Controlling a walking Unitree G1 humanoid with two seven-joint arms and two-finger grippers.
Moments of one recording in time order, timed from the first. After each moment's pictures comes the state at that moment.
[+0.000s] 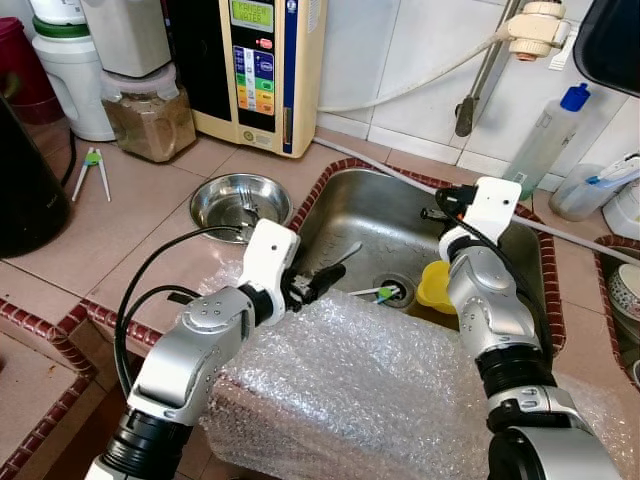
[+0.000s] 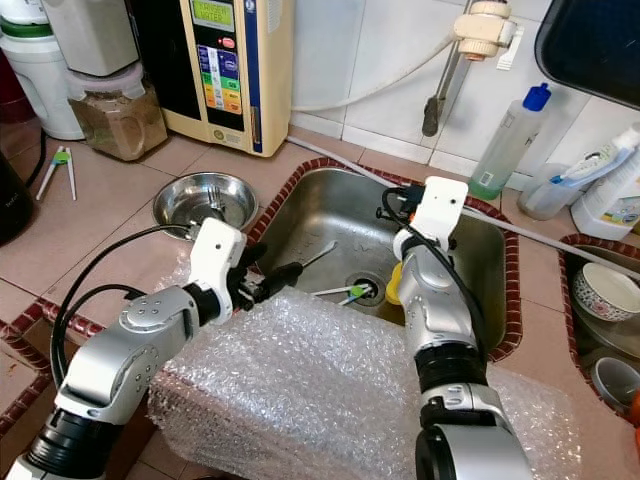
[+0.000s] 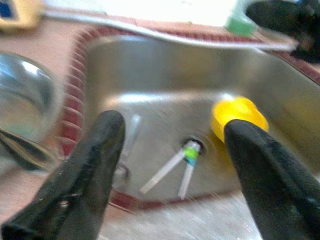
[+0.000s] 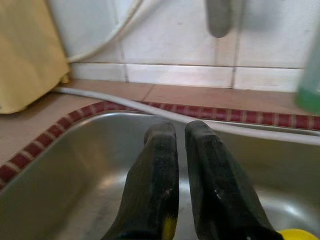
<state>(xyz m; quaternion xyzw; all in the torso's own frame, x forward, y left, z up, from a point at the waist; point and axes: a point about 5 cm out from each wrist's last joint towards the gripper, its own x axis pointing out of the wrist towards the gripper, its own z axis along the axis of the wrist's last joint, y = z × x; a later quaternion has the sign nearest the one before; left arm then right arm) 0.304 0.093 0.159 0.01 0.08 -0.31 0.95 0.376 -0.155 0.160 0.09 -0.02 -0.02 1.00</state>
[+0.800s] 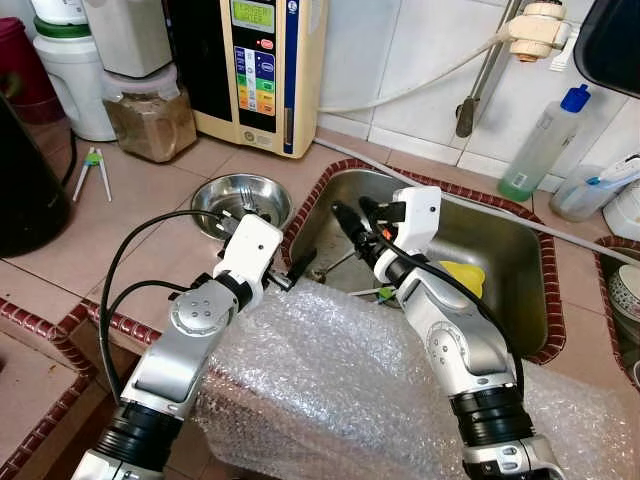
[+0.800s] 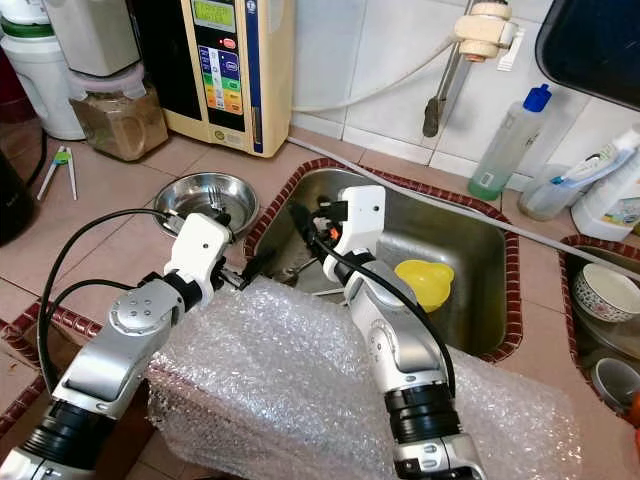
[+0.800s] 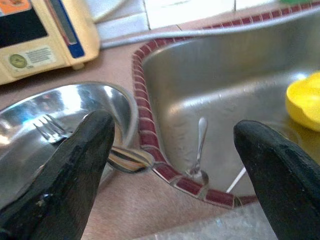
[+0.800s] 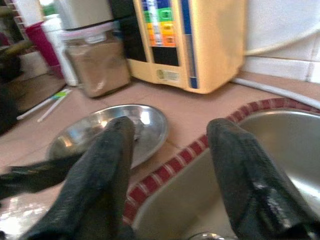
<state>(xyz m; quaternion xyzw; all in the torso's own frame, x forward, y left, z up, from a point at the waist) 0.319 0.114 0.140 0.17 0.02 -0.25 0.95 0.328 -0.075 0.180 0.12 -0.03 0.28 0.95</state>
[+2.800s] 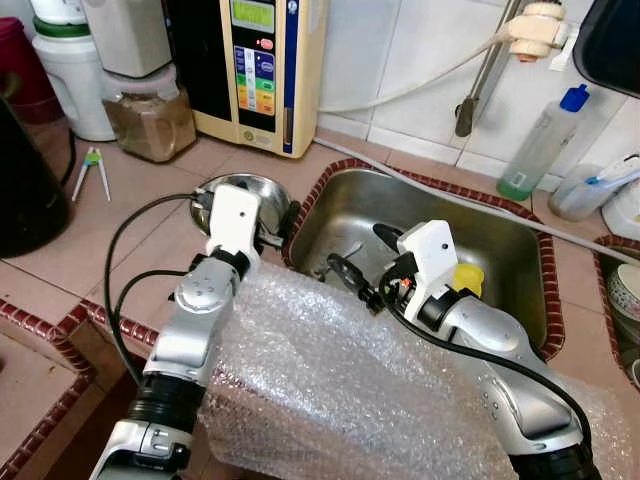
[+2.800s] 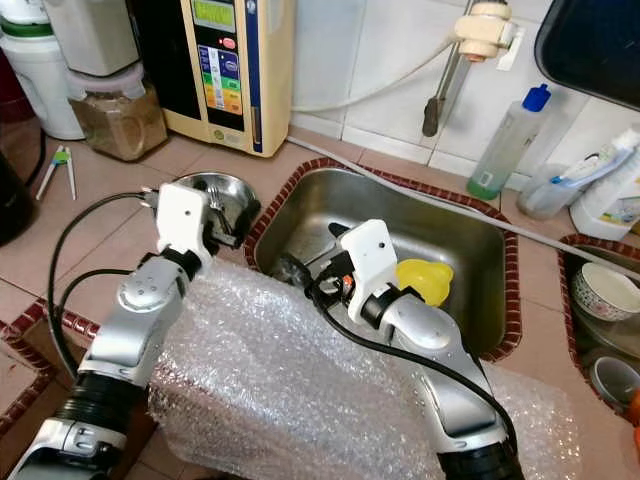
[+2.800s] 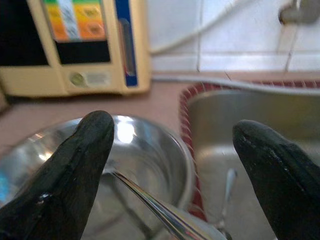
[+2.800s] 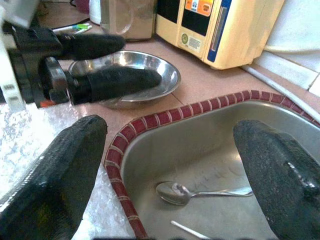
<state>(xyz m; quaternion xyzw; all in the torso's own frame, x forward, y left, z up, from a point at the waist) 0.348 0.117 0.155 0.07 -0.04 -0.16 0.98 0.286 -0.105 0.168 -0.04 -0.02 0.33 0.94</state>
